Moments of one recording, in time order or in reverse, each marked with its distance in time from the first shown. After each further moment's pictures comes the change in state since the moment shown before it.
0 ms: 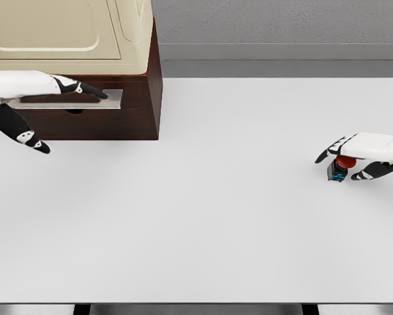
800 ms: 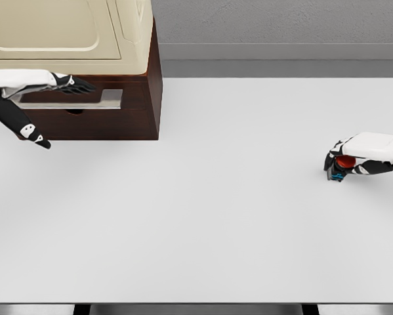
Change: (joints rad) left arm 0.015 -0.038 0.002 0.032 0.094 0.345 -0.002; right arm 0.002 0.000 -0.002 0.006 -0.004 0.002 -0.001
